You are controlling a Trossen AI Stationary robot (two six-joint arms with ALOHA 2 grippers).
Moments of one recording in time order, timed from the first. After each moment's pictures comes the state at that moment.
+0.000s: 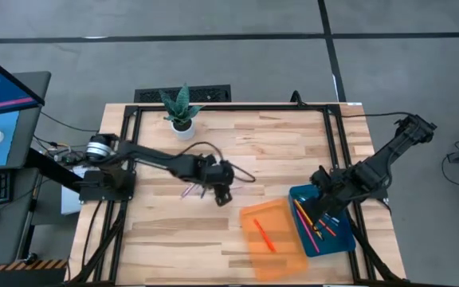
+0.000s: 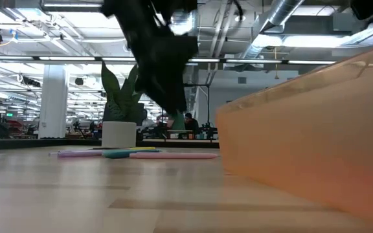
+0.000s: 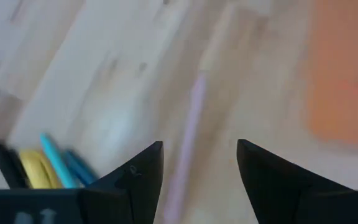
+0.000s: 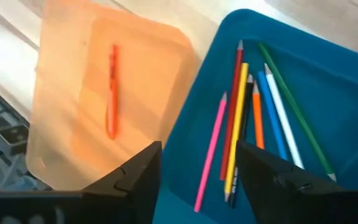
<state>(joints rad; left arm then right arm) -0.10 1.79 1.26 -0.53 -0.18 -0.48 0.68 1.05 0.93 -1.09 0.15 1.60</state>
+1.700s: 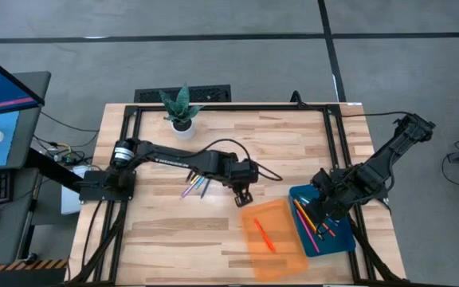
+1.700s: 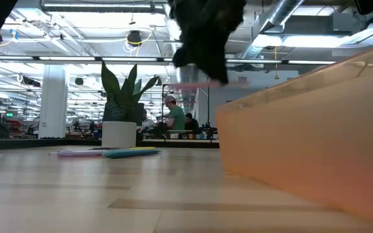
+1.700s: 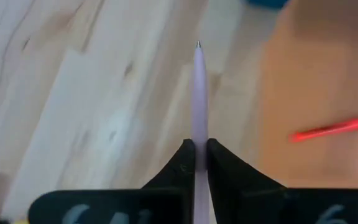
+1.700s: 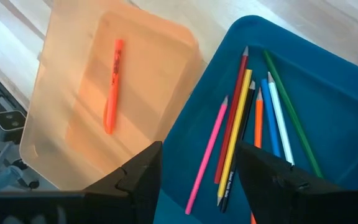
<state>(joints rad) -0.09 2.04 1.78 -0.83 -0.13 -0.40 0.72 1.05 0.93 -1.10 0.19 1.54</state>
